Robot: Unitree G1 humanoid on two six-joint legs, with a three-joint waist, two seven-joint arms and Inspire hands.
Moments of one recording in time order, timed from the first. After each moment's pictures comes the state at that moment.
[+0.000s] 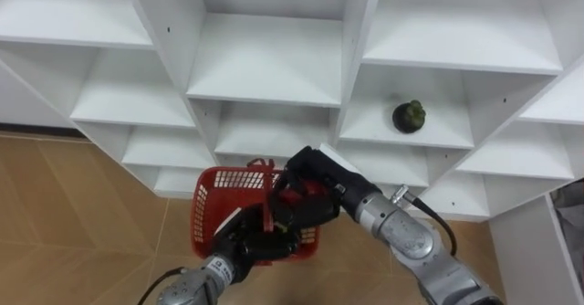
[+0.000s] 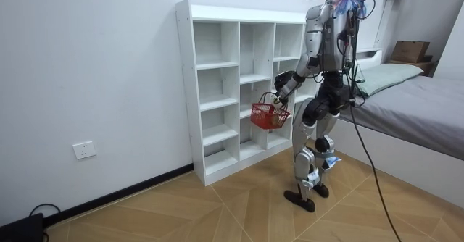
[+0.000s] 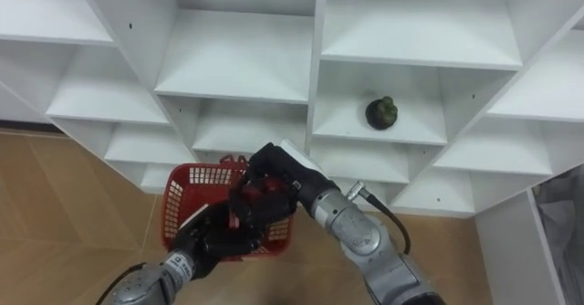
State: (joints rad) left arm -0.09 0.15 -0.36 0.84 -0.51 -0.20 -0.29; right arm -0.18 -0.22 0.44 0.47 -0.13 -0.22 0.21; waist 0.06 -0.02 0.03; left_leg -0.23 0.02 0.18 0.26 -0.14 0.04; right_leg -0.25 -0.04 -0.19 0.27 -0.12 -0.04
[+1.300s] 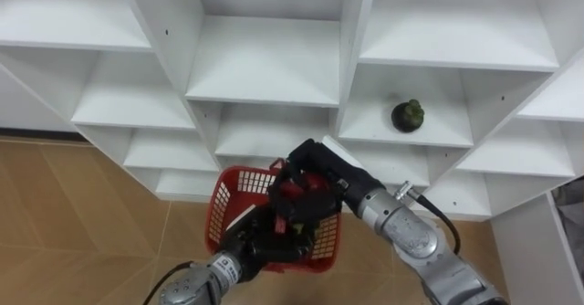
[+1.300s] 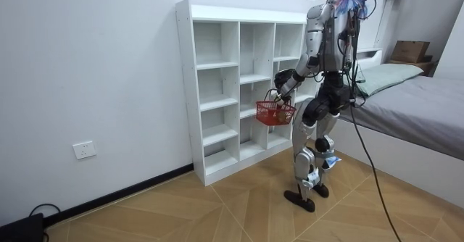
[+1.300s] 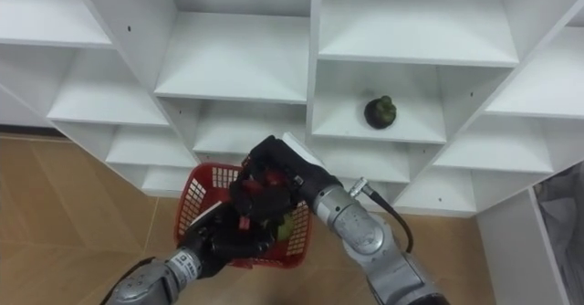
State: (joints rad) left arm -0.09 0.16 -0.38 0.80 -0.52 -0.19 -0.41; right arm -0.17 -0.24 0.44 0.41 -0.12 -0.22 0.18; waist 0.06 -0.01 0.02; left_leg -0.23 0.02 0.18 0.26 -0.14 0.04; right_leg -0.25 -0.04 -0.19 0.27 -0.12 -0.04
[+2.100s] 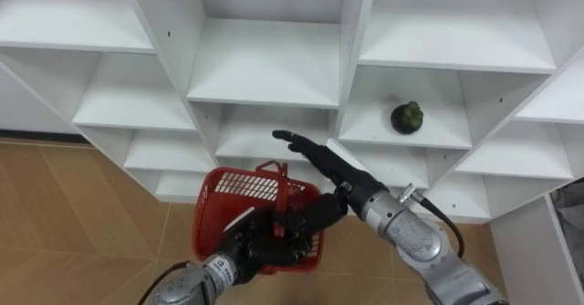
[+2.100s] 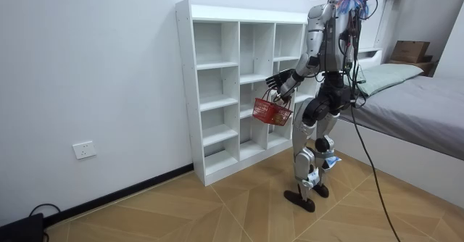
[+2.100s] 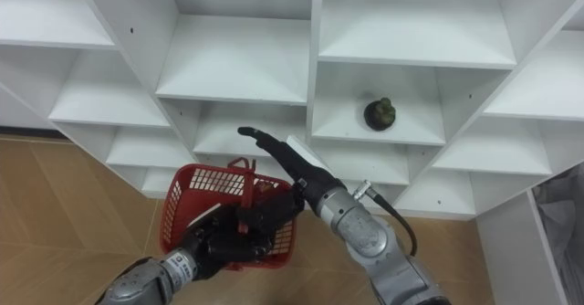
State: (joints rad) left arm -0.09 0.18 -0.38 0.78 -0.52 -0.16 -0.44; right arm -0.16 -0.26 0.44 0.41 -0.12 -0.22 0.18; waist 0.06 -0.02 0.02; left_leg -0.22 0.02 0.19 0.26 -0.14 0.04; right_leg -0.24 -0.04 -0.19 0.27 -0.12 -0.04
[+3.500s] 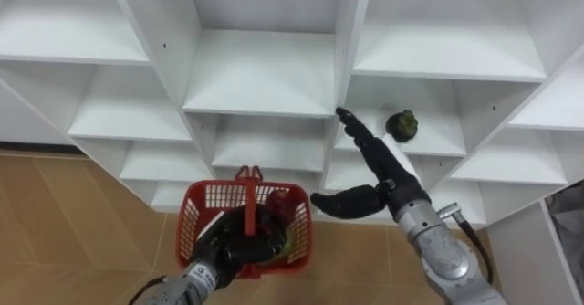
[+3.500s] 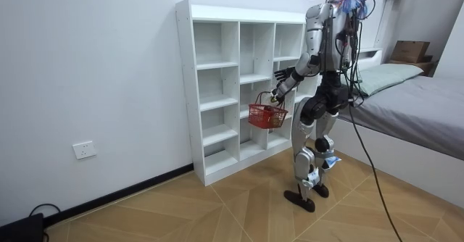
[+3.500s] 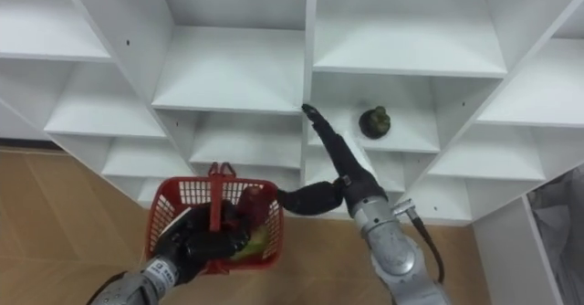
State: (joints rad) left arm 0.03 0.21 -0.26 0.71 -0.50 -0.17 -0.28; right arm -0.04 -0.26 0.25 0.39 -0.07 -0.27 -0.06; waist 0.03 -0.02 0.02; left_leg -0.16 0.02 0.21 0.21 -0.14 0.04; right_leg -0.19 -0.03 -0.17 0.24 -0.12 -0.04
